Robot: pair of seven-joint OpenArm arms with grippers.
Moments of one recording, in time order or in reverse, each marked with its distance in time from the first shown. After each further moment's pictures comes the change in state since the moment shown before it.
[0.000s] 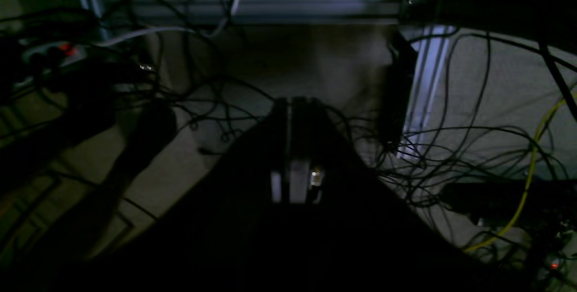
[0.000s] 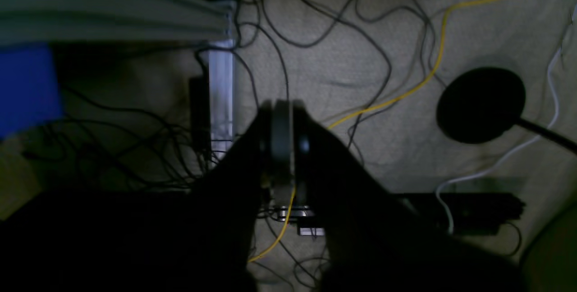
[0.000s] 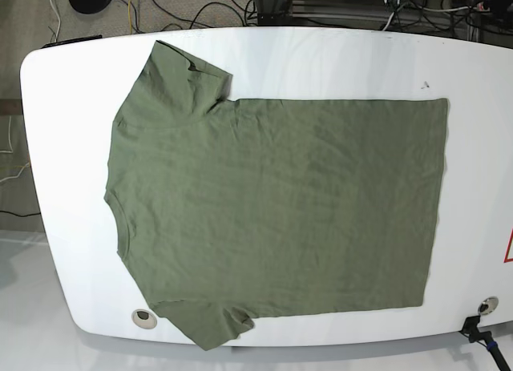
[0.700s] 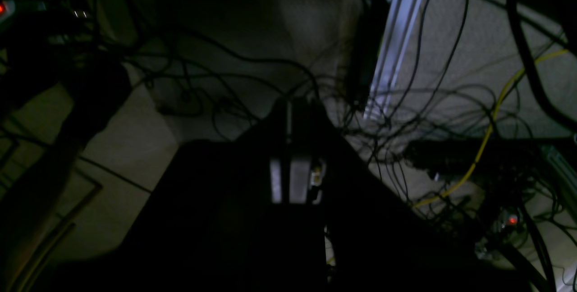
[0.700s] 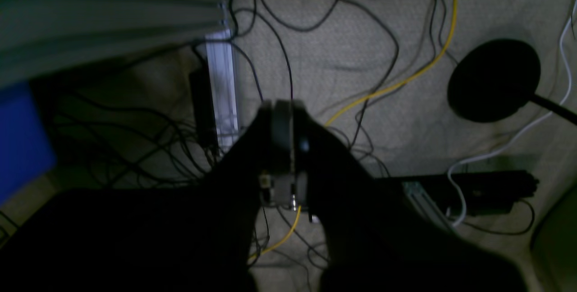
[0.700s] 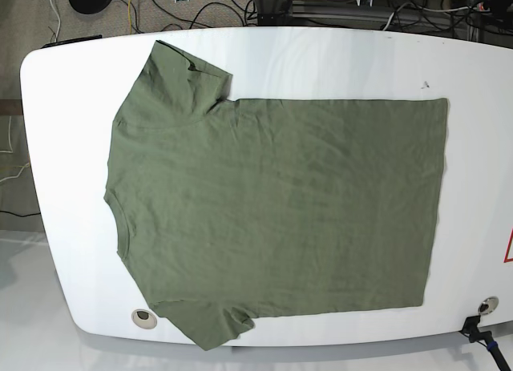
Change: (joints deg) left arm -14.5 7.0 -0.4 -21.8 3.3 0.9 3.8; right arm 10.8 -1.7 1.7 -13.8 -0.1 -1.1 -1.9
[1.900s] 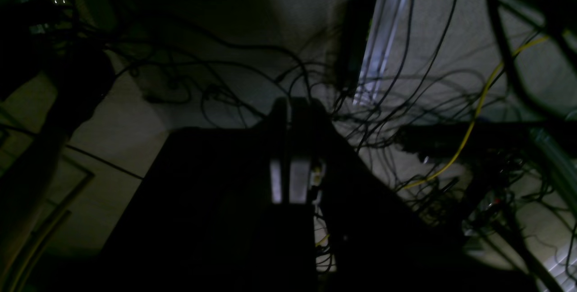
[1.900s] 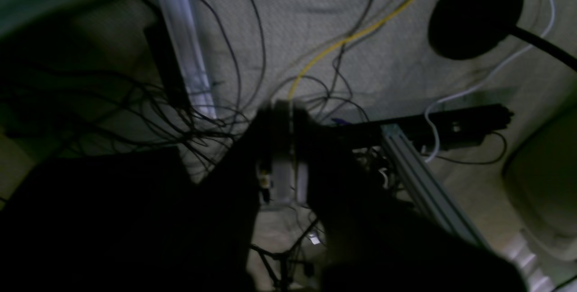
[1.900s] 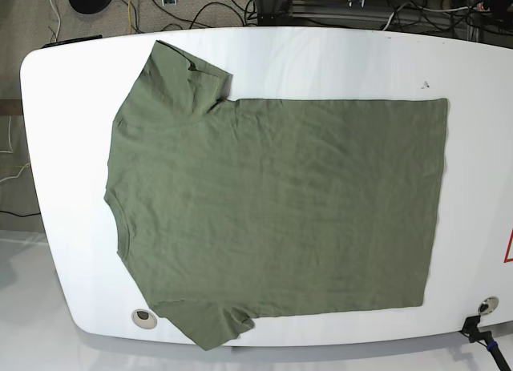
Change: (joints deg) left arm -1.4 1.6 0.4 -2.9 0.7 0.2 2.6; right arm 3.0 2.6 -0.7 -3.2 3.7 -2.0 -12.6
